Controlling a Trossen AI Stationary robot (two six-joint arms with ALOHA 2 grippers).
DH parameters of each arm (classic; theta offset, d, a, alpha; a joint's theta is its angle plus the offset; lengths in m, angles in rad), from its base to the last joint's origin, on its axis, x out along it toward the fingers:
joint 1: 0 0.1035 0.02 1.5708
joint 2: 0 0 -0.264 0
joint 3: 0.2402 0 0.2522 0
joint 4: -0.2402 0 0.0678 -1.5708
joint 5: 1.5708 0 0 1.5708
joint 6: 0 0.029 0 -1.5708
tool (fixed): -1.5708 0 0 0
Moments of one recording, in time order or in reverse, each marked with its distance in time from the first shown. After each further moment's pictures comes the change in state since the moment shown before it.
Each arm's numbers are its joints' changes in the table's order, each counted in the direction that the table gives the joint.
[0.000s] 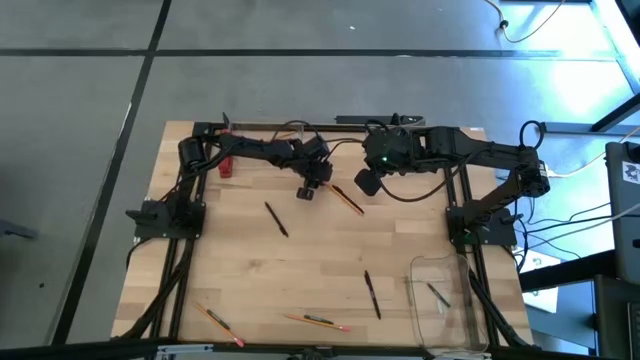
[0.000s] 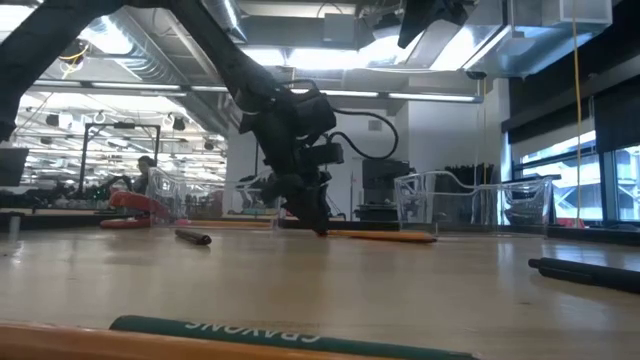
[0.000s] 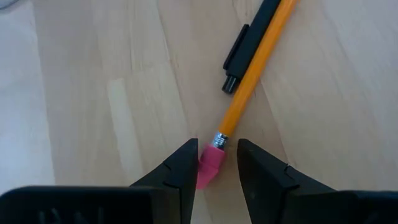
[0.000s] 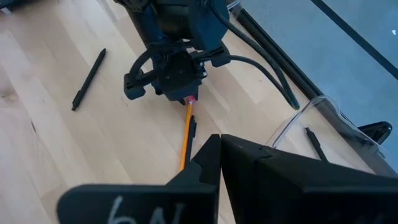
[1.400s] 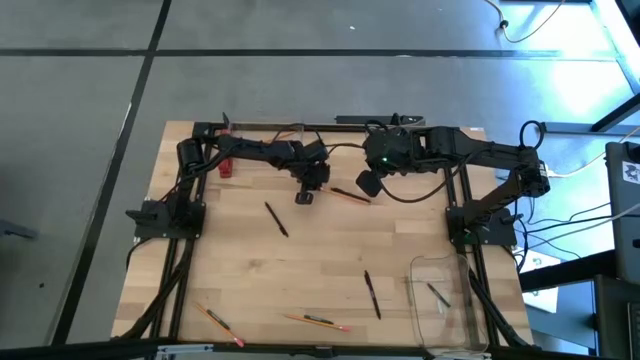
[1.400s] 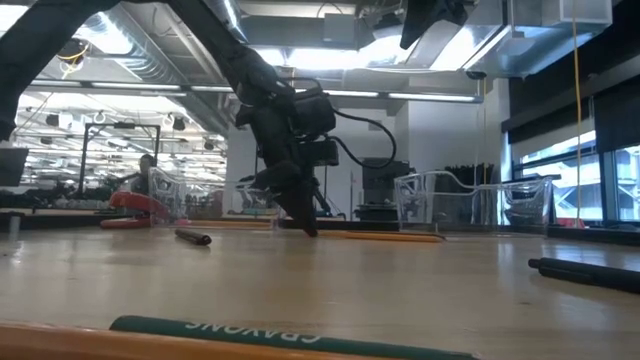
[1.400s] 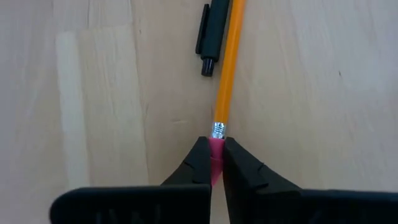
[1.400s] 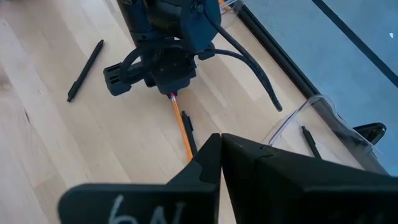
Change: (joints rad) left arm -0.039 0.002 0.001 -0.163 -0.041 -0.218; right arm 0.000 0.000 0.000 -0.016 0.000 -0.034
